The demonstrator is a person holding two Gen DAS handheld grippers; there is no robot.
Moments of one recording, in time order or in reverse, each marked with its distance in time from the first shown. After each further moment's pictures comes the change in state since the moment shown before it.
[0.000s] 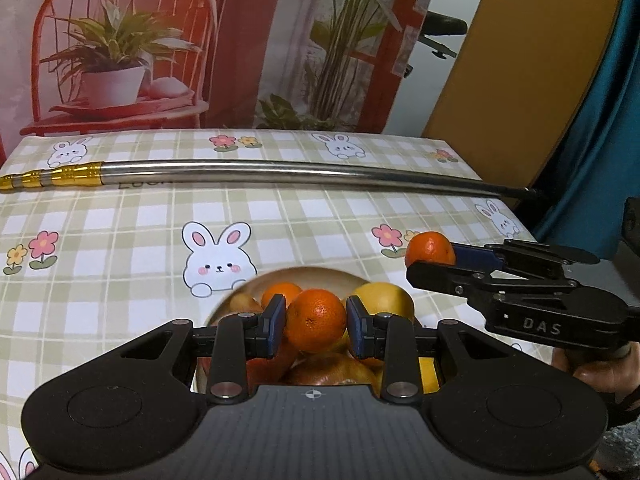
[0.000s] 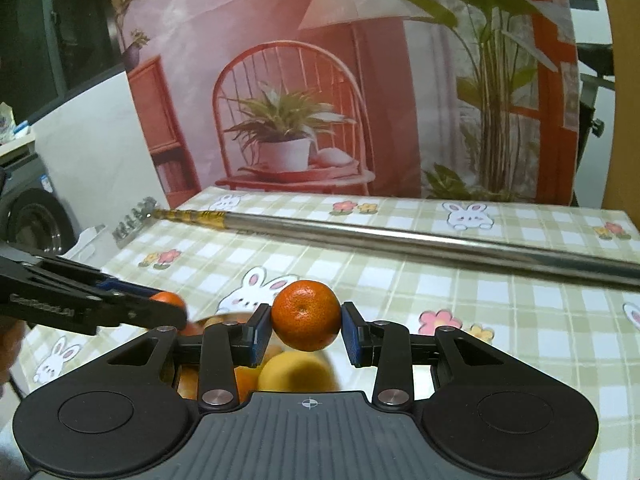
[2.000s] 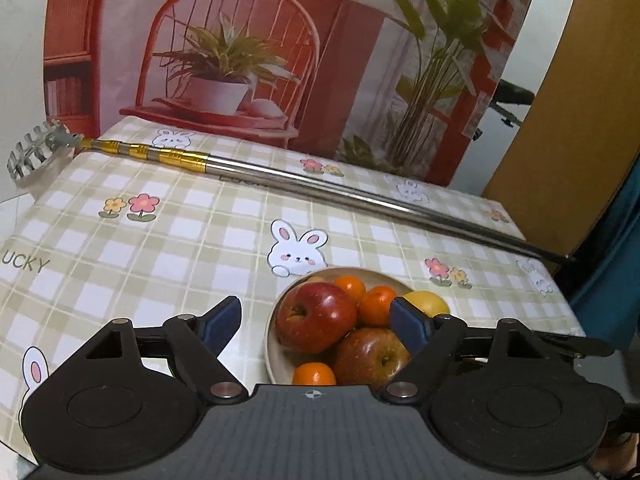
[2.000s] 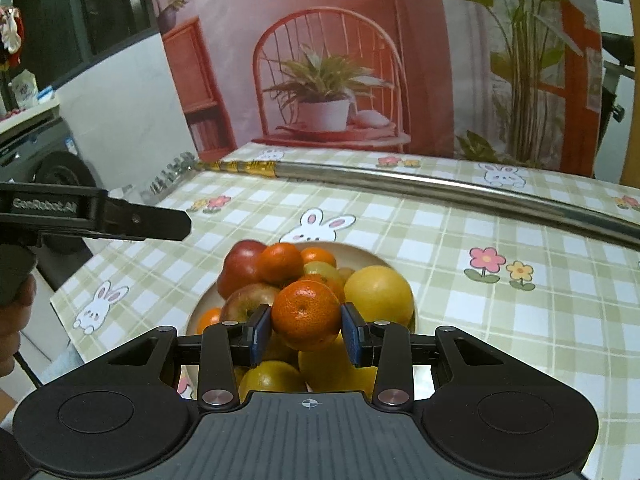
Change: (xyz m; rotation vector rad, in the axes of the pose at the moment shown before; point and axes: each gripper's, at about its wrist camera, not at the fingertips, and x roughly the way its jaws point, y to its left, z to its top) left arm -0.068 0.011 -0.040 -0.201 -0.142 0.184; right arm -0.021 0.054 -0.036 -0.046 0.108 0.034
